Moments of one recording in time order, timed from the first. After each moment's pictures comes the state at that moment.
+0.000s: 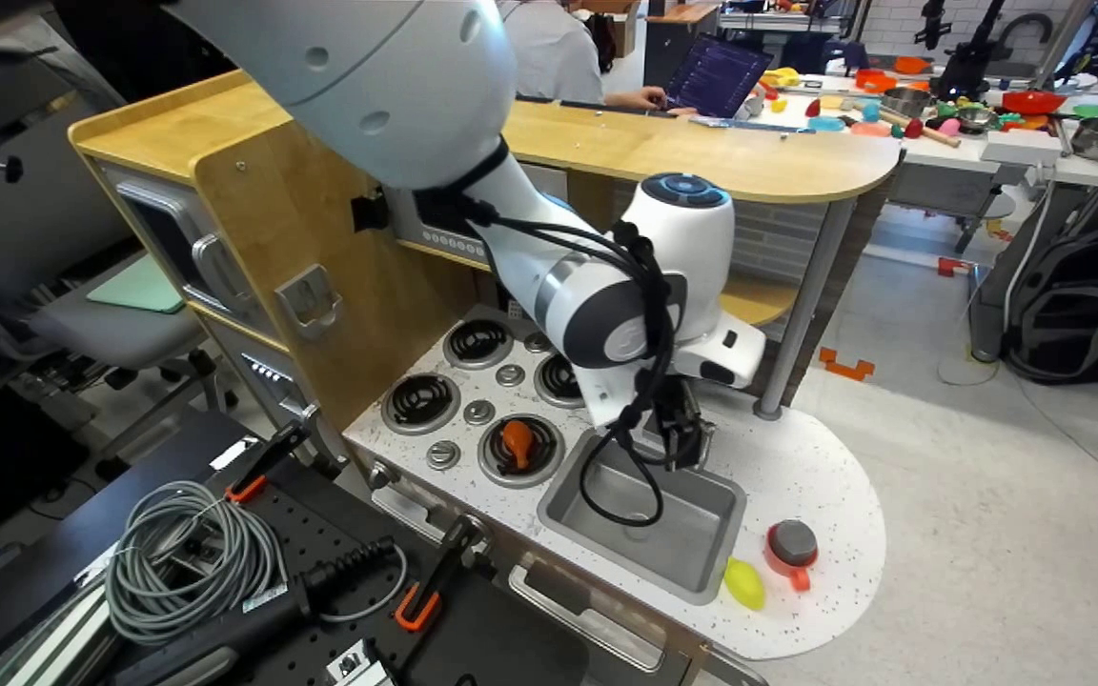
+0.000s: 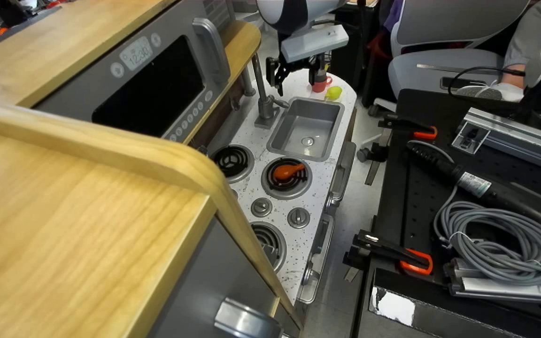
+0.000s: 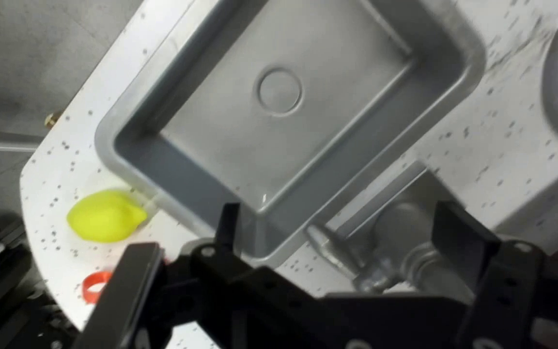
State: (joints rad) arm -0.22 0.81 -0.14 -1.83 0.18 2.67 0.27
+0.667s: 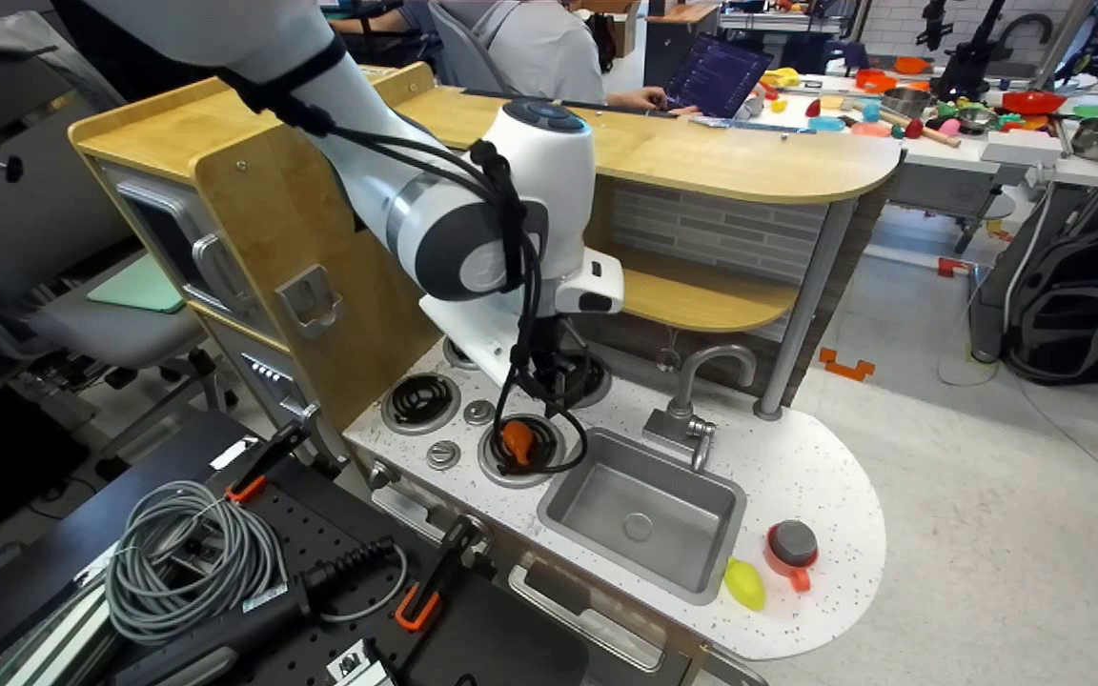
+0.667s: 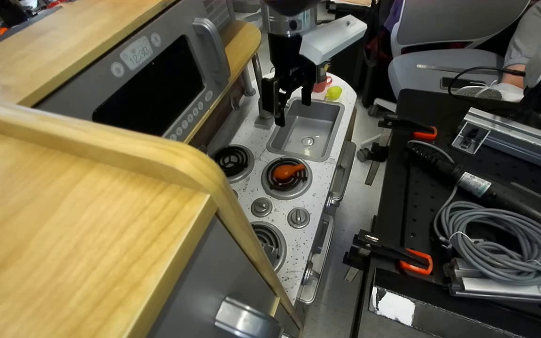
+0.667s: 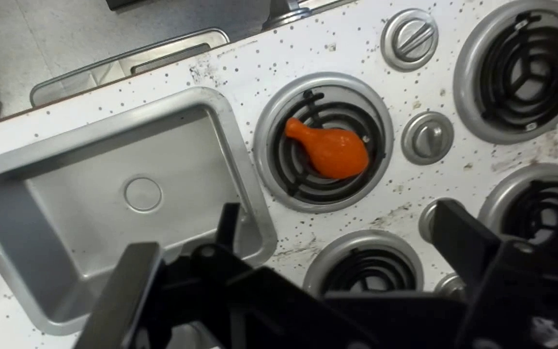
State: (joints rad) arm -0.22 0.51 0.05 -2.16 0.19 2.61 -0.09
